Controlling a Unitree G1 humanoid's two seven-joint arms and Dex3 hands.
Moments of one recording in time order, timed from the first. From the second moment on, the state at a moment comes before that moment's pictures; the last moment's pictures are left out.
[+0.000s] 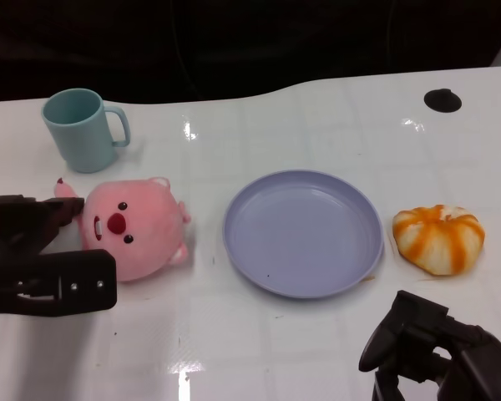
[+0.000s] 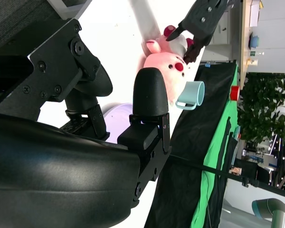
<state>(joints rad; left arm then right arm) -0.50 0.54 -0.32 0.64 0.75 -0.07 -0.18 0.50 -0.11 0.20 -0.66 0.00 0.10 0.13</state>
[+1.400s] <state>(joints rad) -0.55 0.47 -0.36 0.80 0.66 -0.20 0.31 0.50 -0.10 0.22 -0.65 -0.02 0.09 0.12</state>
